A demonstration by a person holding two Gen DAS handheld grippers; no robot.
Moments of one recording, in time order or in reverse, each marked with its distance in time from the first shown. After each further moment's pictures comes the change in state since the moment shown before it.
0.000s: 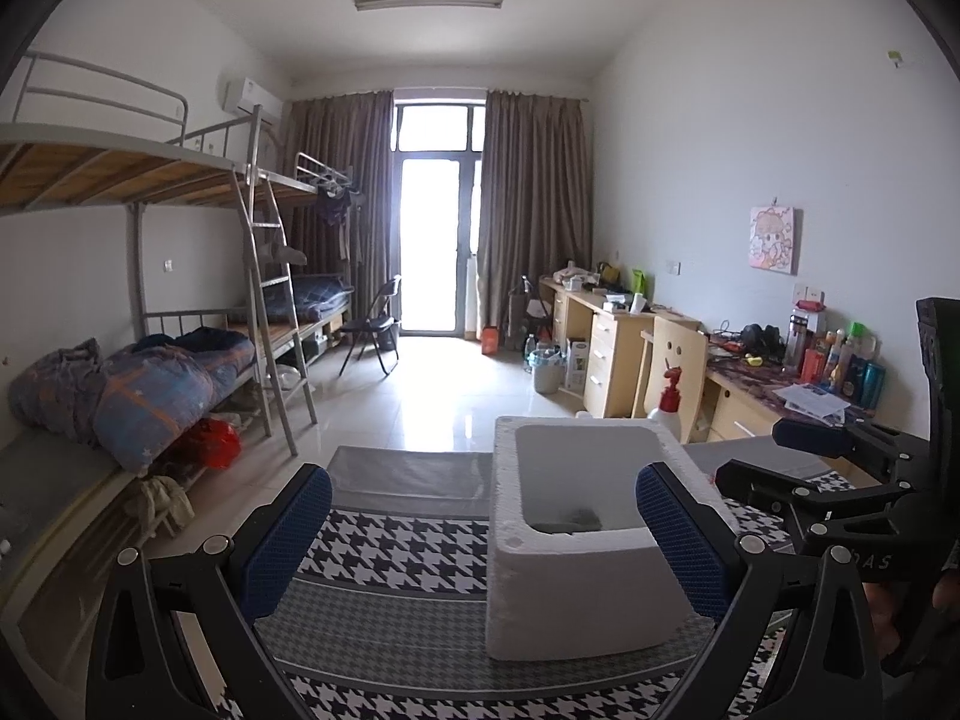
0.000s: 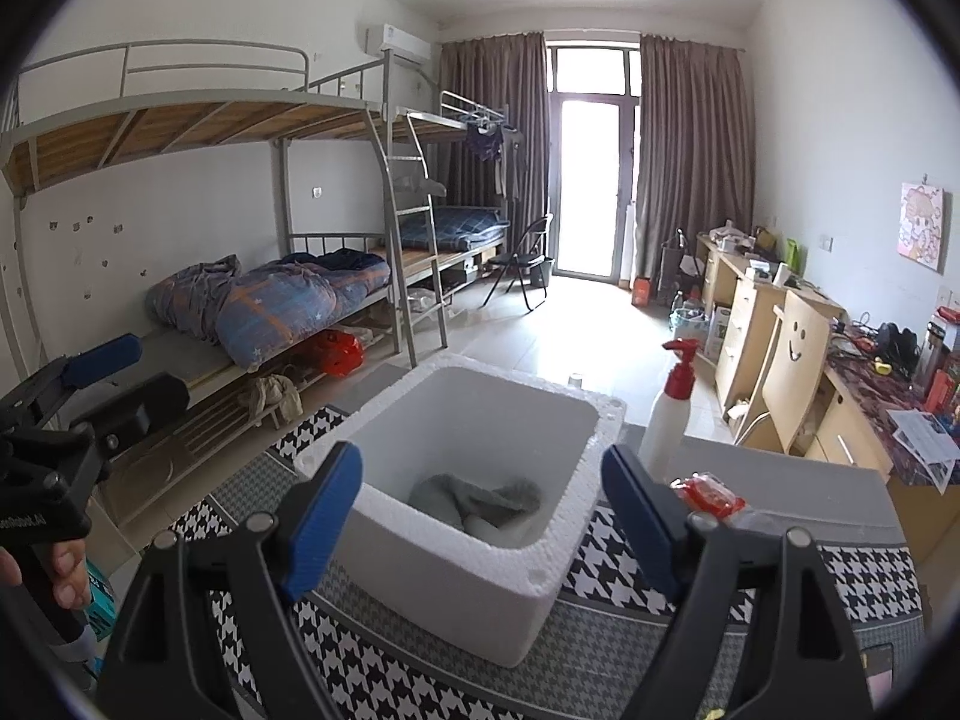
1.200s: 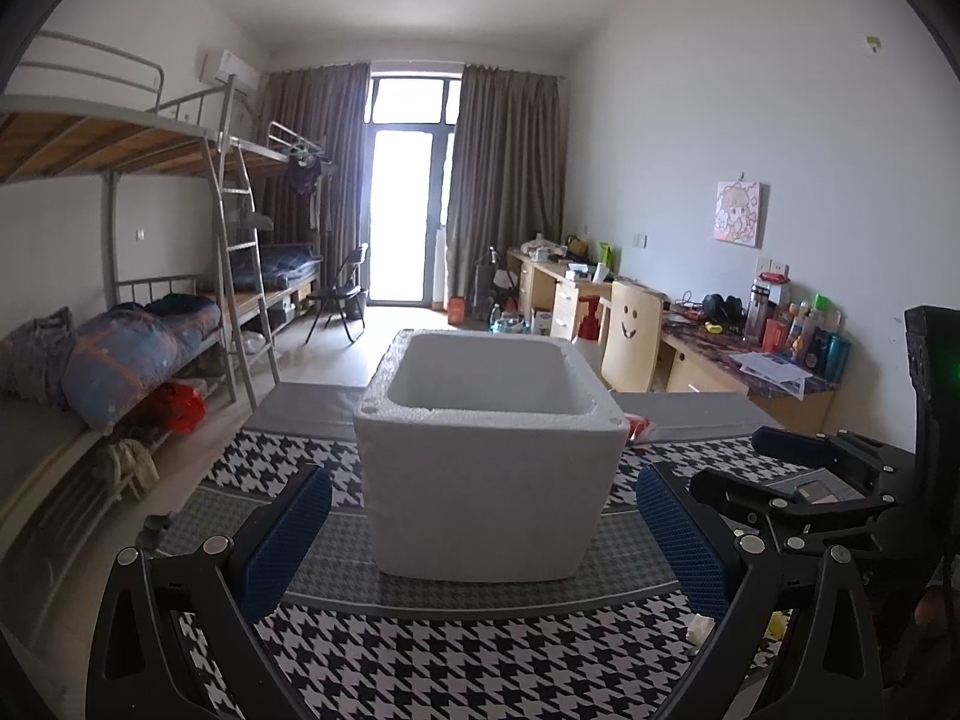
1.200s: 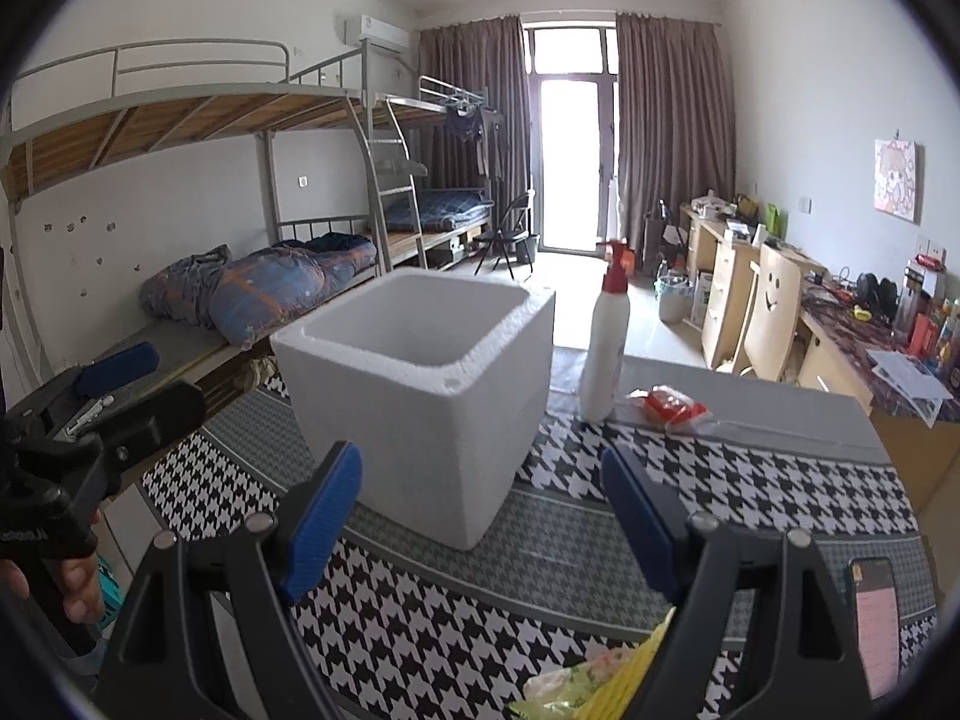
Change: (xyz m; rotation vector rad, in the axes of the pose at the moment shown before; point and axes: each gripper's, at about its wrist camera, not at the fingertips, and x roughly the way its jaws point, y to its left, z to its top) left arm -0.013 -0.060 -0.058 -0.021 0.061 -0.068; right arm -0.035 -0.032 -0.069 0.045 0.049 -0.016
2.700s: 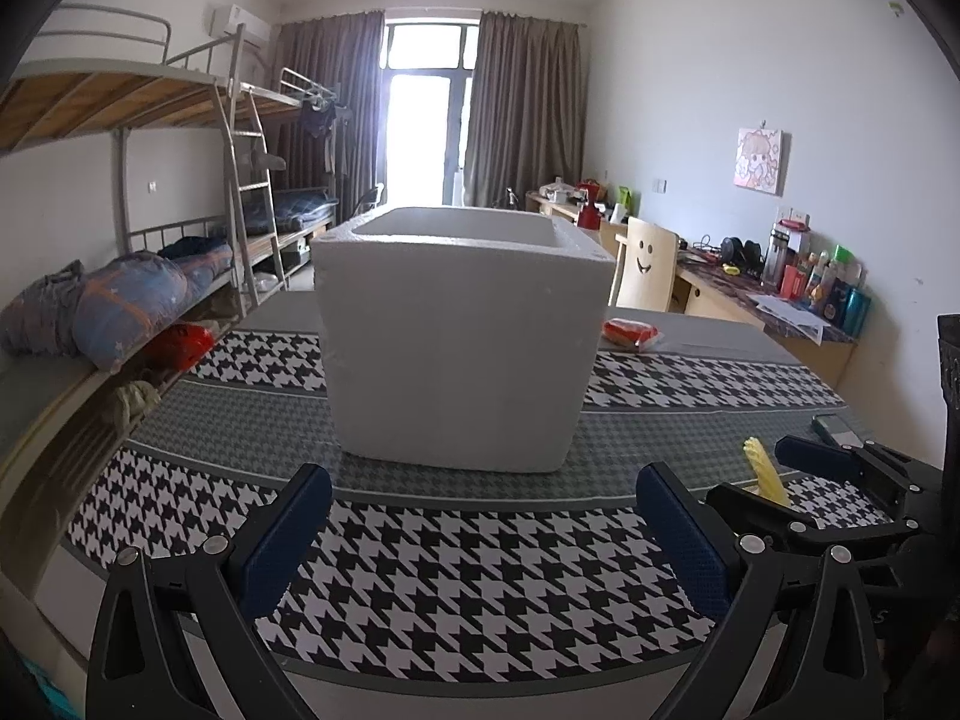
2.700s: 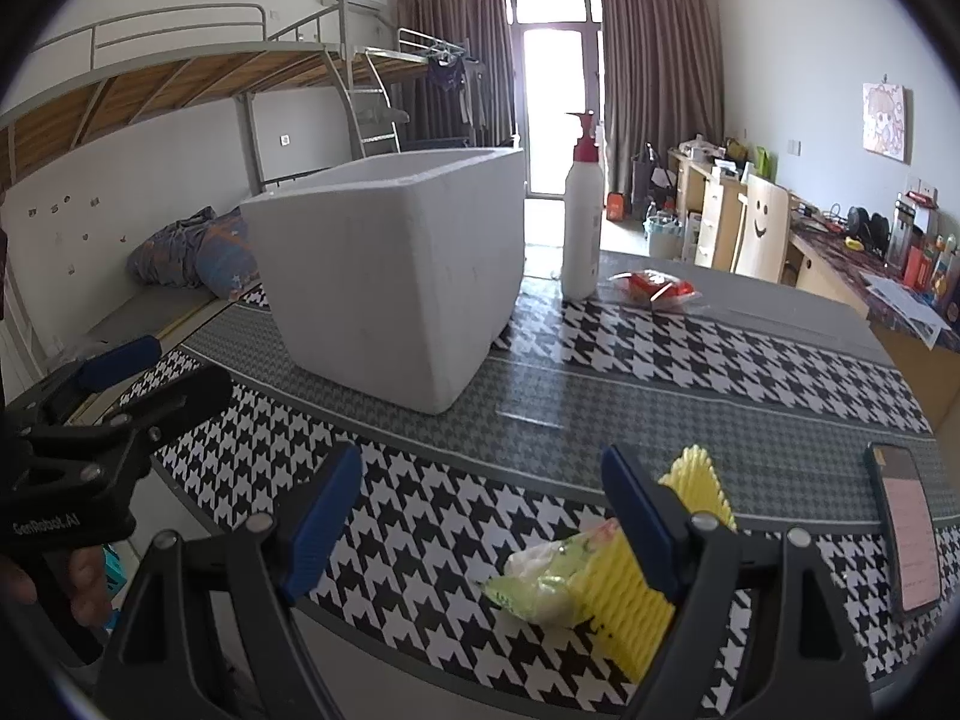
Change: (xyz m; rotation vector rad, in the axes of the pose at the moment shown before) left arm 0.021 -0.036 -0.064 -0.022 0.140 0.054; right arm 0.000 -0.011 -0.078 0.043 0.118 -0.017
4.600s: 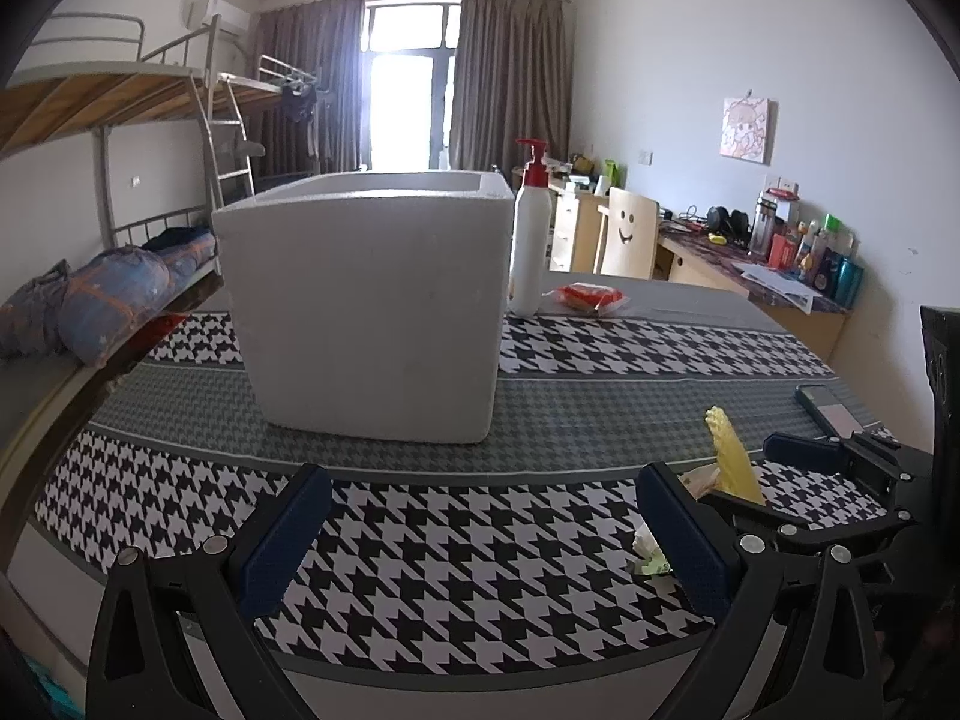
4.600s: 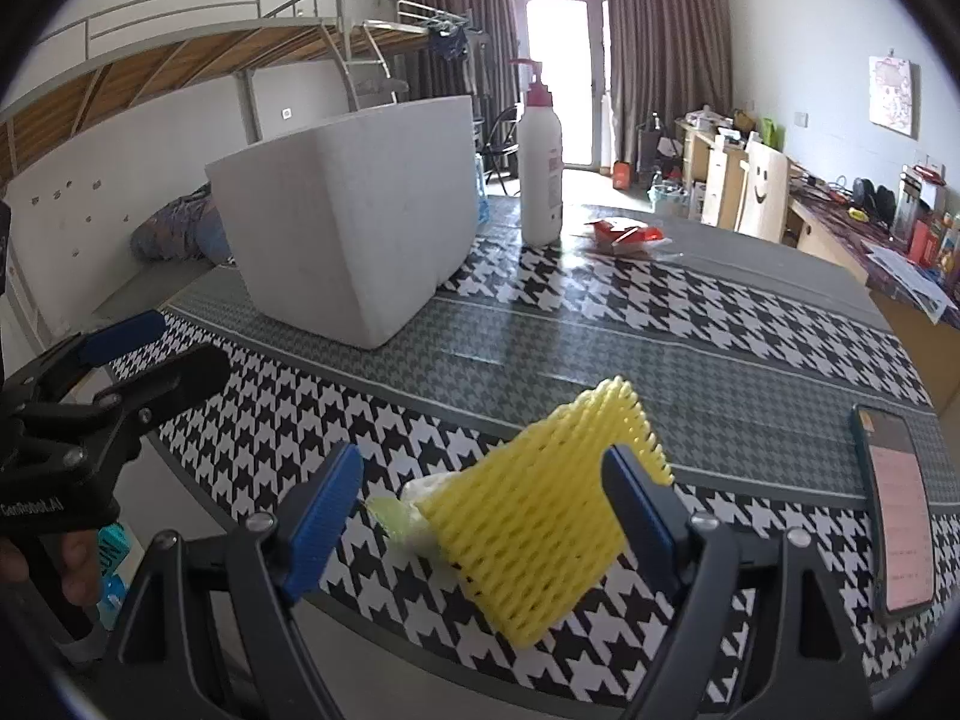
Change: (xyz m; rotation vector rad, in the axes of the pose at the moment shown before) left arm 0.025 -0.064 -0.013 0.022 0.057 0.000; right arm 0.003 -0.053 -0.022 -0.012 0.082 0.042
